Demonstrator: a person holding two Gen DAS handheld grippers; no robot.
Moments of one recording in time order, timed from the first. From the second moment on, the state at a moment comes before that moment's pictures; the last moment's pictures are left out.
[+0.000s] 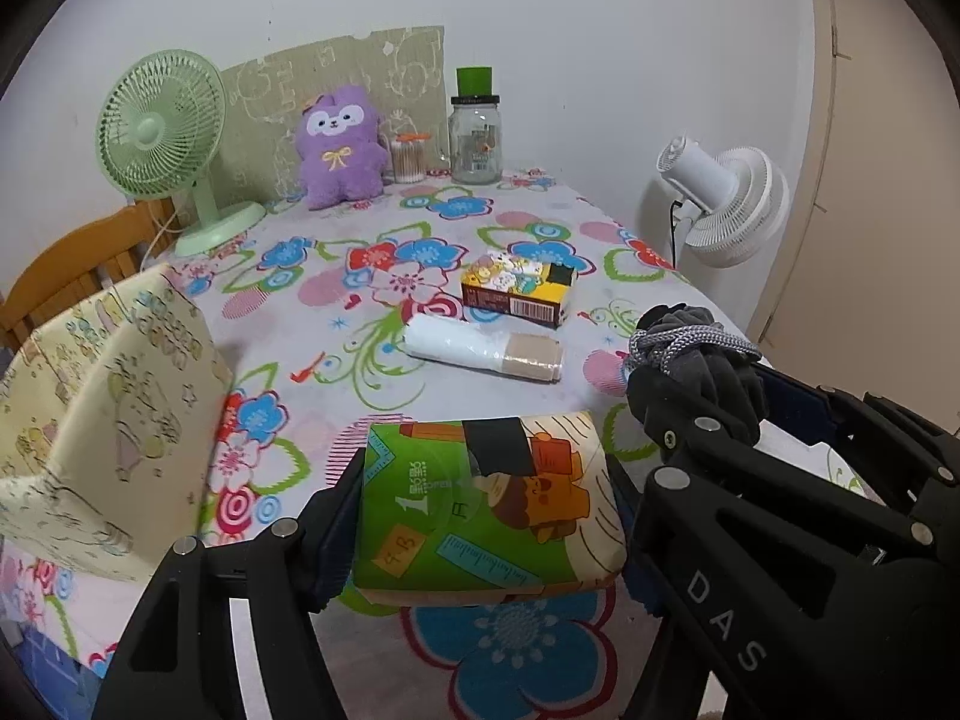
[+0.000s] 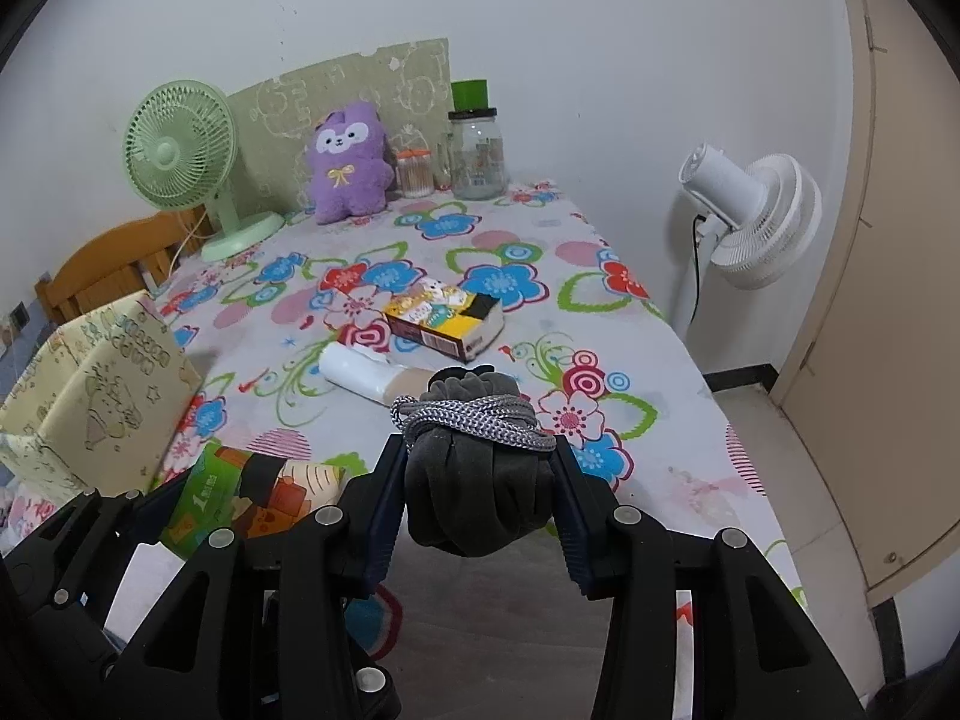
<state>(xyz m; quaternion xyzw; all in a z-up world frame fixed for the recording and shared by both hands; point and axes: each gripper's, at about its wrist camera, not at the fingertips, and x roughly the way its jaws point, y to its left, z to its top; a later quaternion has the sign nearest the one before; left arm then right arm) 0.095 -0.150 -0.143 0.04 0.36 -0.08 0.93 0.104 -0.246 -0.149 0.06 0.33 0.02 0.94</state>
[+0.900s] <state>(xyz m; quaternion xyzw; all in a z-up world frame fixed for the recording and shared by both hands) 0.067 -0.120 -0.075 0.05 0.31 -0.07 0.95 0.072 -0.219 -0.075 0.04 0.30 0.01 0.95</state>
